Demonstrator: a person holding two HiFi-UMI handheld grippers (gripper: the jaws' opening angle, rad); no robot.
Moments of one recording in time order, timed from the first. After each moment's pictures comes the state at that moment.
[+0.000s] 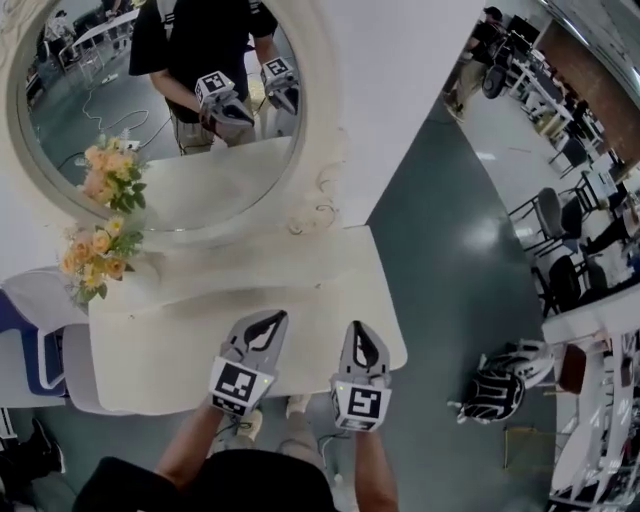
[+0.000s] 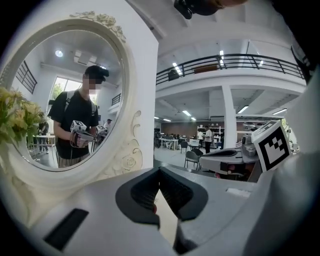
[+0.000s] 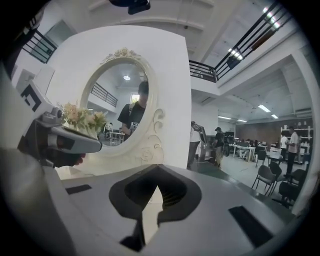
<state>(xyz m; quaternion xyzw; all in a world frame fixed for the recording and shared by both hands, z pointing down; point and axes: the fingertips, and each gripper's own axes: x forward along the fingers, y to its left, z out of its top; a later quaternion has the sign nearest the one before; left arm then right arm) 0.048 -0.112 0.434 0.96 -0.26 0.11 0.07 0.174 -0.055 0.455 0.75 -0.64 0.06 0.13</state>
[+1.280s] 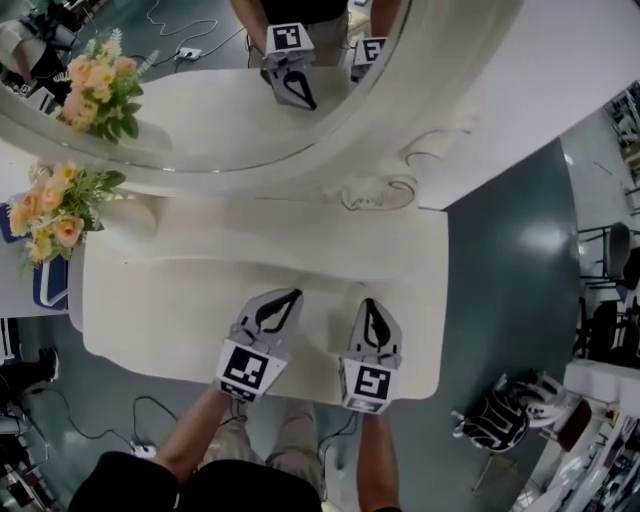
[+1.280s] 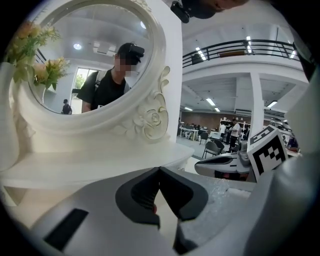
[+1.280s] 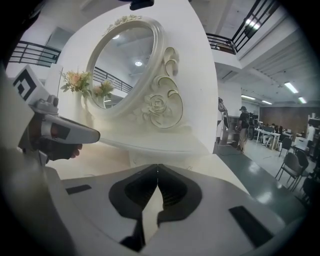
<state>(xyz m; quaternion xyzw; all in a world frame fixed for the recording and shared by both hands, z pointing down) 0.047 -0.173 0.577 0.90 -0.37 0.16 0.13 0.173 -0.150 0.623 0.65 -0.72 0.14 0.18</state>
